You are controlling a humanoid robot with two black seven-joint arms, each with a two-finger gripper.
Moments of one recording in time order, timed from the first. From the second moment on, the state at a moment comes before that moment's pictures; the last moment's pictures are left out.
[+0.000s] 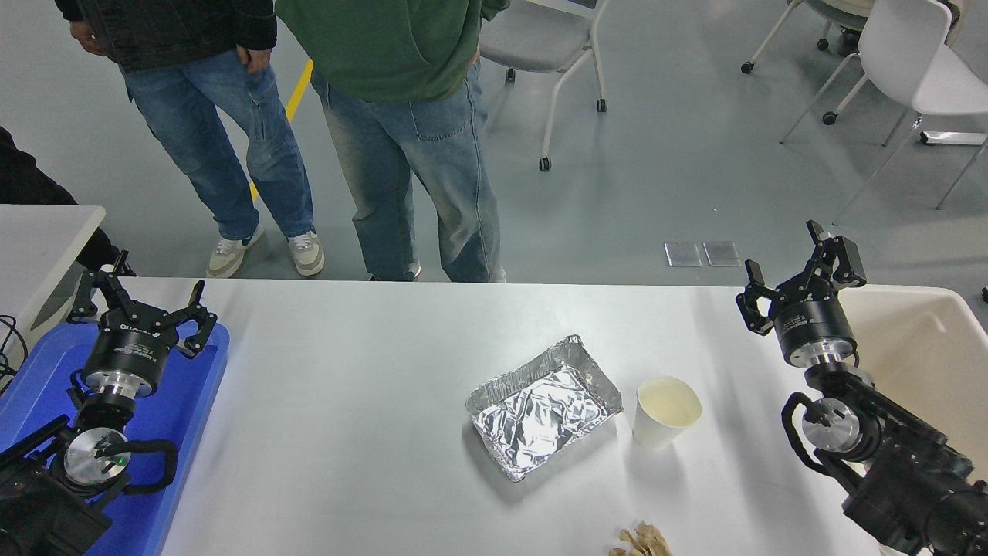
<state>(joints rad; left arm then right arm) -0.46 0.46 -0.83 -0.52 -0.20 -0.62 -0.53 0.59 -0.28 0.73 0.58 -0.08 0.19 0.68</state>
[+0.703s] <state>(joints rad) -0.46 0.46 -0.83 -0.52 -0.20 -0.62 -0.53 0.60 -0.26 0.73 0.57 -0.08 0.19 0.68</state>
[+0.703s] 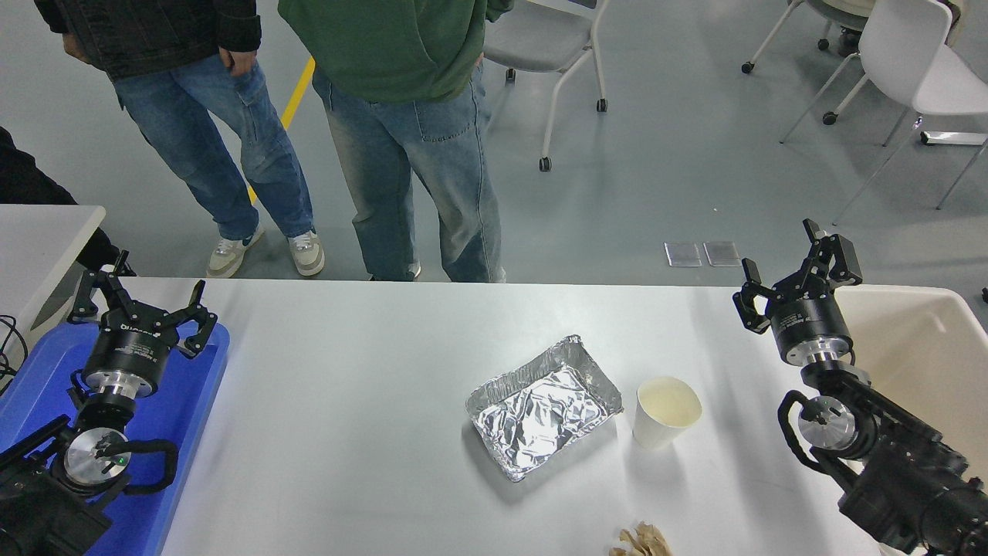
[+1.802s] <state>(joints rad) -0.46 0.46 -0.83 -0.52 -0.20 -0.62 -0.53 0.65 -0.34 0.59 0.64 -0.08 0.19 0.54</state>
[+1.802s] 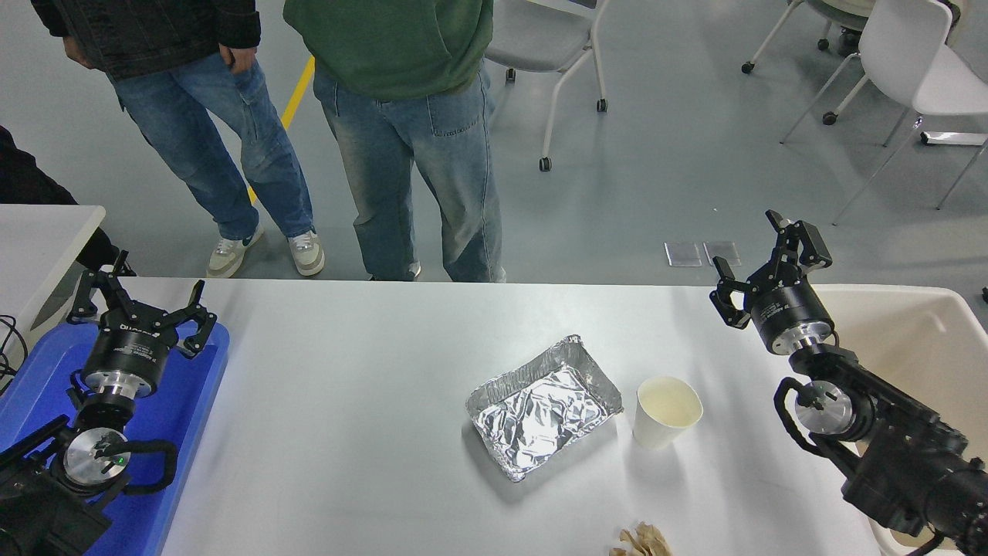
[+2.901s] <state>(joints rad) -0.46 0.46 -0.83 -0.52 -0.20 -0.62 -0.53 0.65 -0.79 0.43 1.27 -0.63 0.15 0.28</state>
